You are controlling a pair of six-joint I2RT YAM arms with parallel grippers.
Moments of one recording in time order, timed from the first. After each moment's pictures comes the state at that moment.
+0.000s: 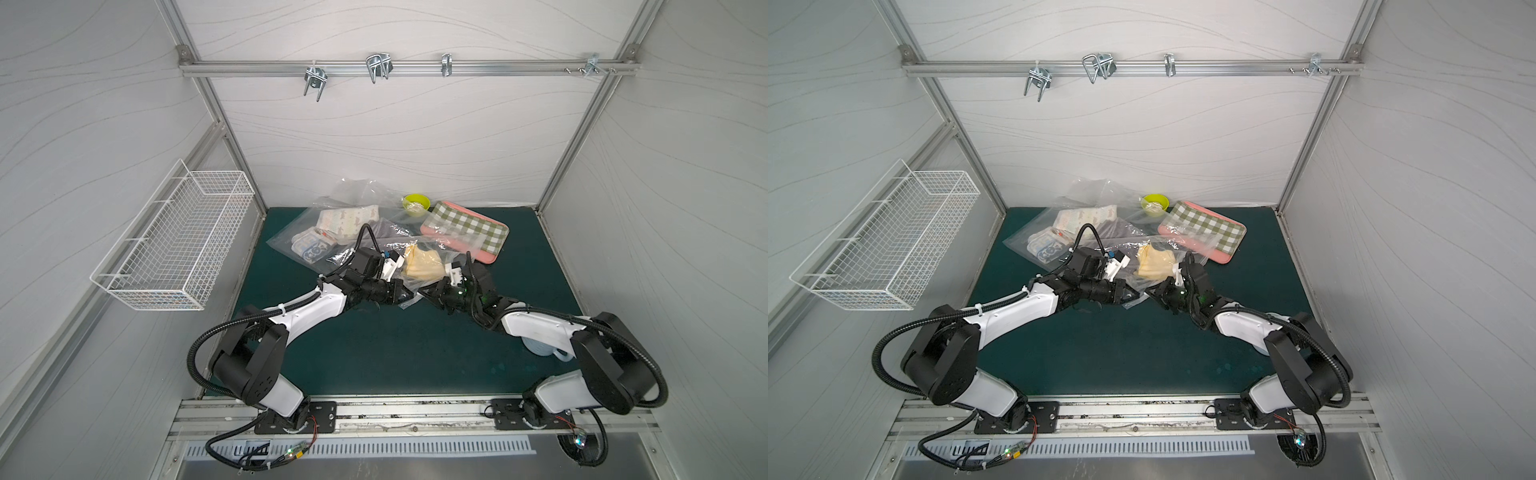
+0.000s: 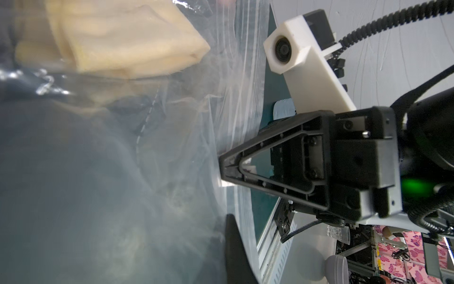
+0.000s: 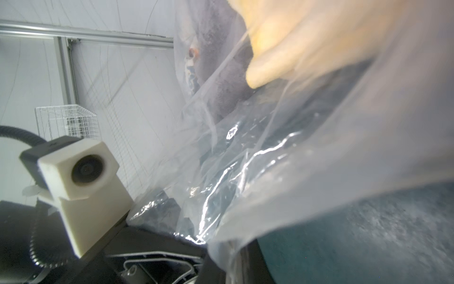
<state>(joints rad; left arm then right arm) -0.56 1.53 0.92 -0.17 0.66 -0.51 0.62 1.43 0.63 0.29 -0.43 1.26</state>
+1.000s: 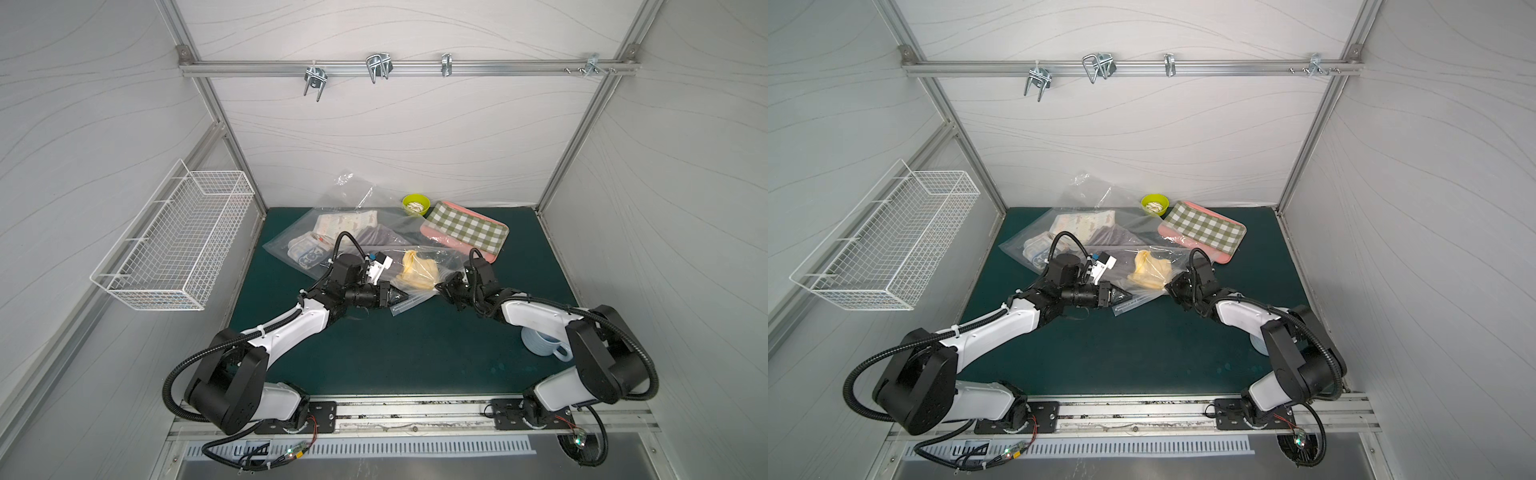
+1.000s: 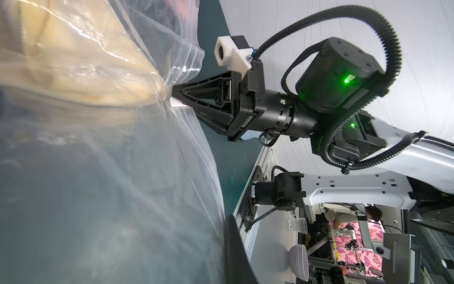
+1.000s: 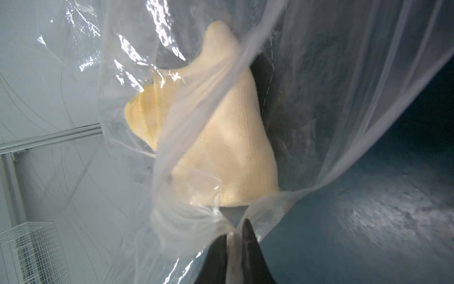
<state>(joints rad) -0.46 1.36 0.72 0.08 0.85 -0.69 0.52 1.49 0.69 0.09 -0.25 1.34</state>
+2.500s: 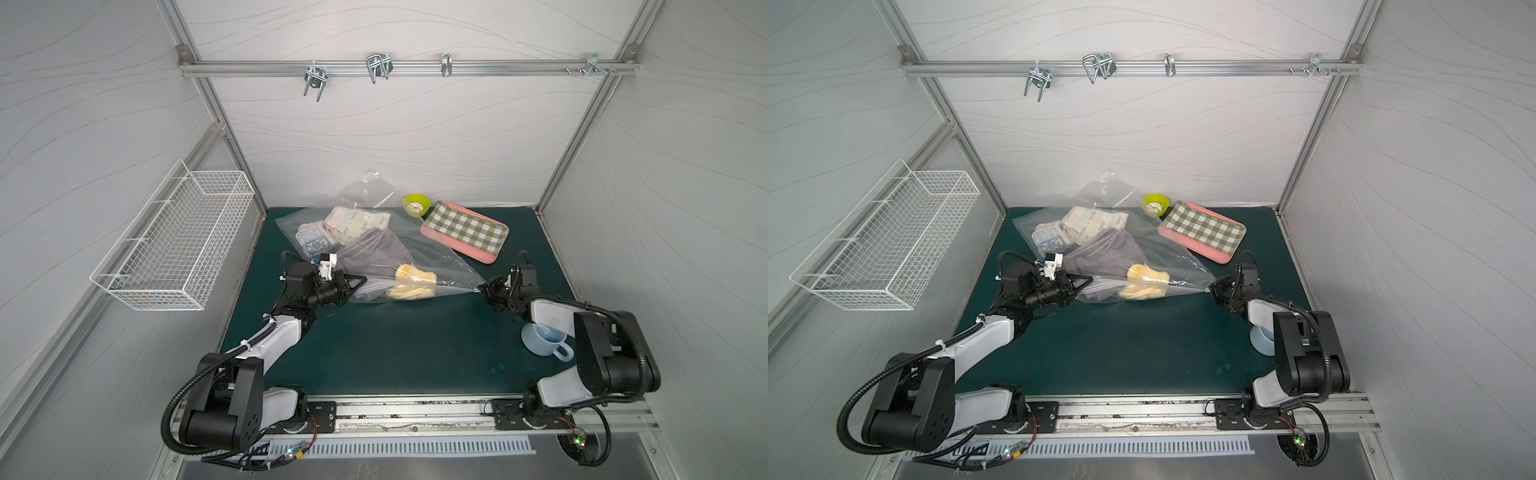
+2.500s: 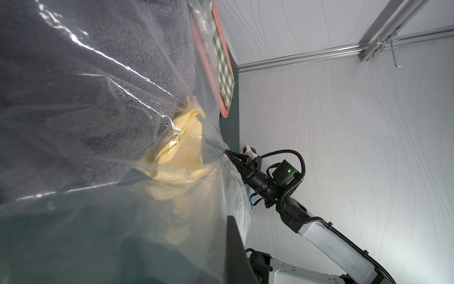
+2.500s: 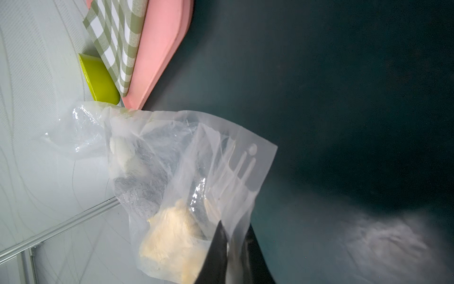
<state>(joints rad) -0.09 1.25 0.49 0.34 0.83 -1.07 0.08 1.48 0.56 0.12 -0.36 1.18</state>
